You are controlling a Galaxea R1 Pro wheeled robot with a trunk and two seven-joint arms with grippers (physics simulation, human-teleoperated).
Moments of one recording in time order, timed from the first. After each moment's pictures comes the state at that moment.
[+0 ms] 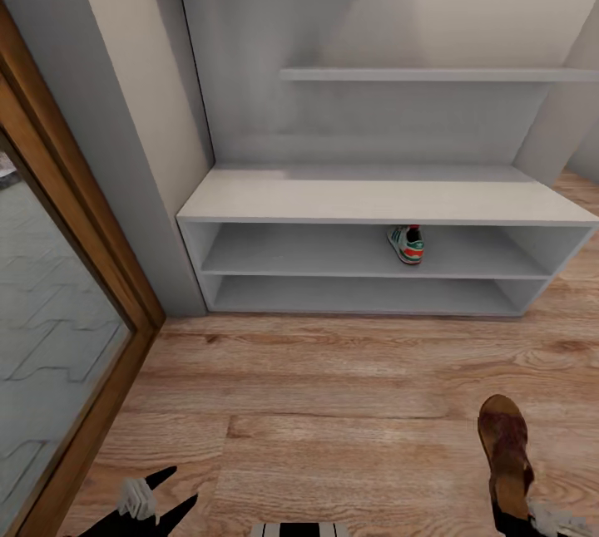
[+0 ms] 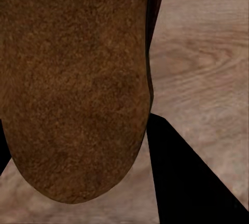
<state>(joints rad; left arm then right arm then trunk) -0.21 0.25 0.17 -0.60 0.16 -0.34 -1.08 -0.21 -0.14 -0.63 -0.63 0.23 -0.10 0.13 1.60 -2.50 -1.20</state>
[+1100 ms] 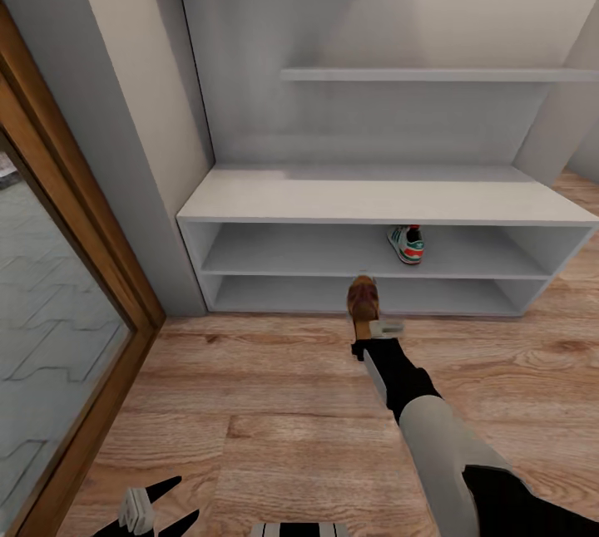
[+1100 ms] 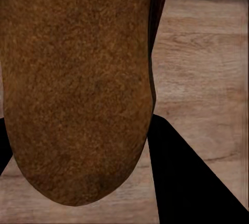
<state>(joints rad) -0.21 0.25 0.18 -0.58 0.16 -0.35 -1.17 -0.86 0.17 -0.15 -0.53 0.22 0.47 -0.24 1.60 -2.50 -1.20</state>
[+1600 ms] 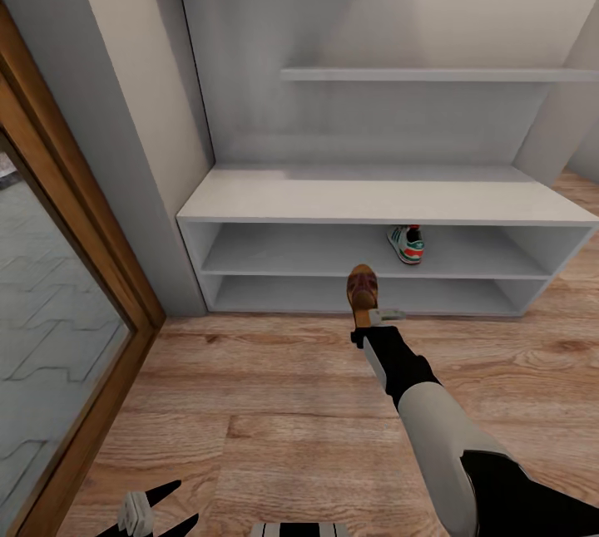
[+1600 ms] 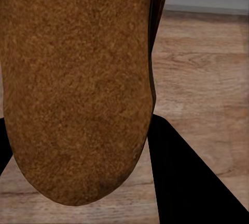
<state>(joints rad) -0.21 0.25 0.17 -0.56 0.16 -0.35 -1.17 -0.91 0.17 -0.15 -0.53 0.22 0.48 -0.24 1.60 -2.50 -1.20</state>
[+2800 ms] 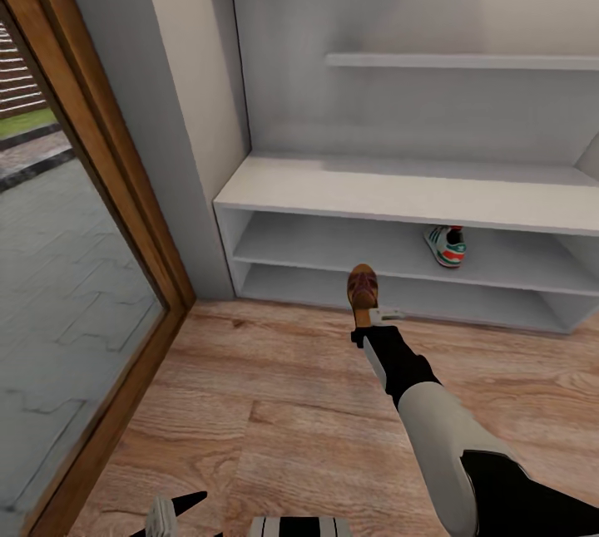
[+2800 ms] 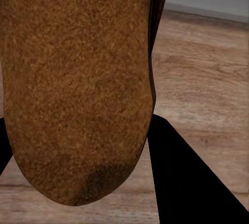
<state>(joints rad) -0.21 0.21 0.06 -0.58 0.13 -0.33 -1.17 -0.91 0.17 -0.15 -0.53 0.22 0.48 -0.24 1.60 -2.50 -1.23</state>
